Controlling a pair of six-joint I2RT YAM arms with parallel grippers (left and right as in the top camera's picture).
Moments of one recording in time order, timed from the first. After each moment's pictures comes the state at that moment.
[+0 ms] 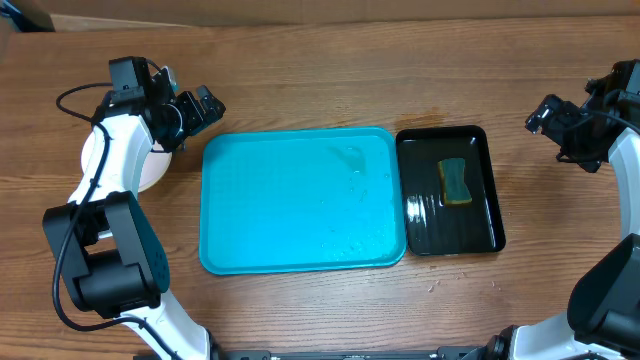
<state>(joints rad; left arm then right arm) 0.21 1.94 1.44 -0.59 0.39 -0.34 -0.35 1.72 1.40 -0.83 -0.19 0.28</state>
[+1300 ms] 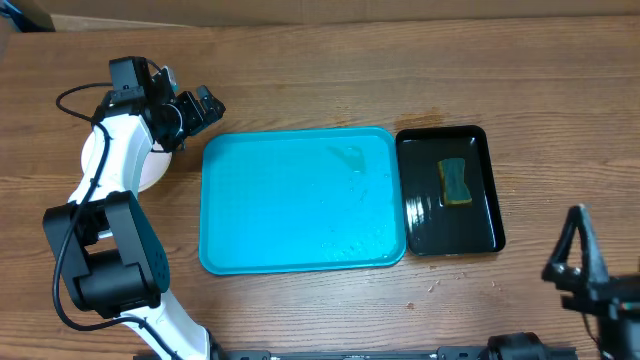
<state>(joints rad) 0.21 1.94 1.44 -0.59 0.38 -0.34 0.10 0.26 0.97 -0.46 0.06 0.23</state>
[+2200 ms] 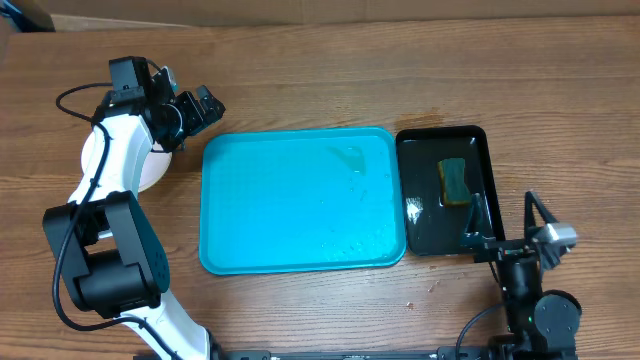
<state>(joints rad) 0.21 1.94 1.44 -0.59 0.38 -0.34 0.09 0.01 0.02 0.12 -0.02 0.27</state>
